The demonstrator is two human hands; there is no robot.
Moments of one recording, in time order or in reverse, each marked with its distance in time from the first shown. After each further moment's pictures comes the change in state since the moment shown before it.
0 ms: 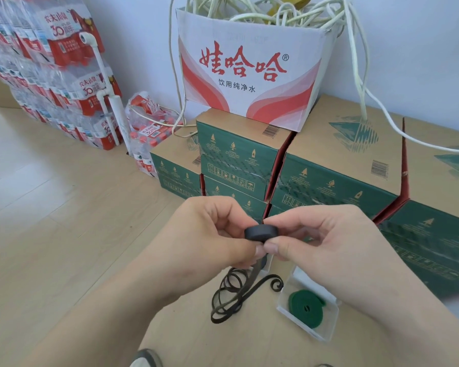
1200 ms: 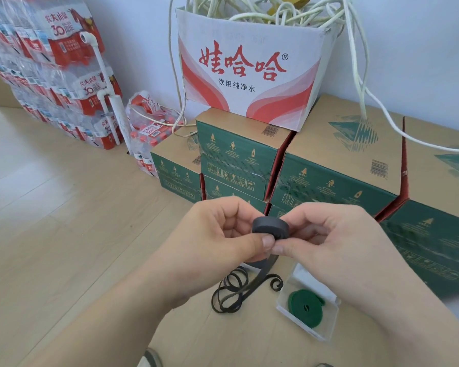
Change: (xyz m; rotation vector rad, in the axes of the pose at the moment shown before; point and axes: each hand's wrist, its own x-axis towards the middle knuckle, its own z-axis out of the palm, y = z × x) left_hand 0.003 -0.007 0.010 -0.136 -0.067 0.032; right_hand 0.000 0.008 -0.004 -0.124 0.077 0.041
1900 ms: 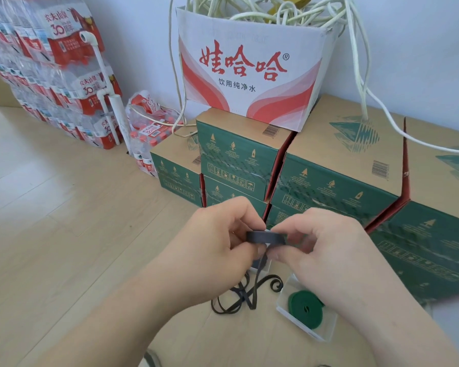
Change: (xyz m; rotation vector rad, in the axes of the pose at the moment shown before) left_hand 0.002 -0.009 -0.002 0.380 0.005 0.096; right_hand 0.003 0.009 0.014 -0.269 0.059 0.003
